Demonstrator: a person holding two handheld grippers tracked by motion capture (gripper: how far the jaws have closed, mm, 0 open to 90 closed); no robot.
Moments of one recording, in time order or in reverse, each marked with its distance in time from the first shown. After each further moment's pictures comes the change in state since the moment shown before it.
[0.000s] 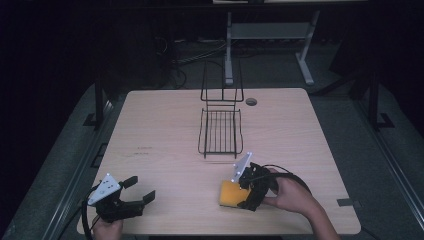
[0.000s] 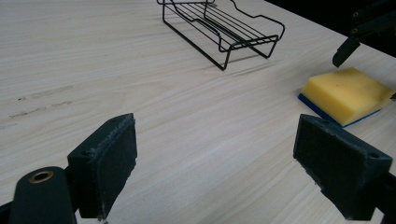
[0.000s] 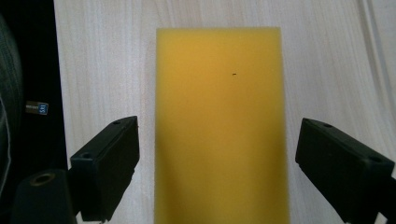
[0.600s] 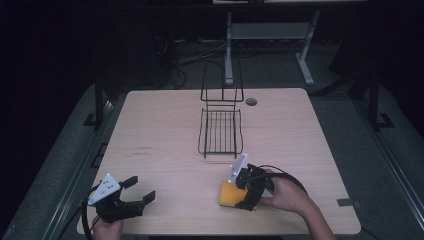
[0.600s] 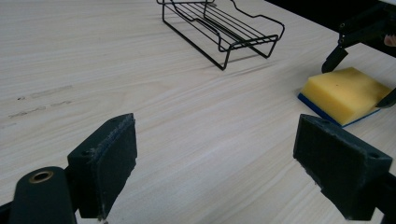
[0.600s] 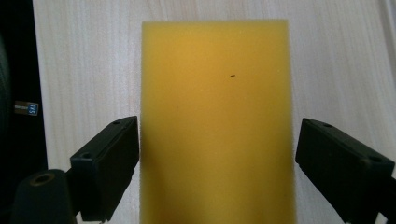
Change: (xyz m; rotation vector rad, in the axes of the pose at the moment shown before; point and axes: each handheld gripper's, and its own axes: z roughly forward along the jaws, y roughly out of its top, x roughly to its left) left arm 0.000 0.000 0.000 0.000 -0.001 -0.001; right arm -0.005 0.002 0.016 0.023 0.012 0.003
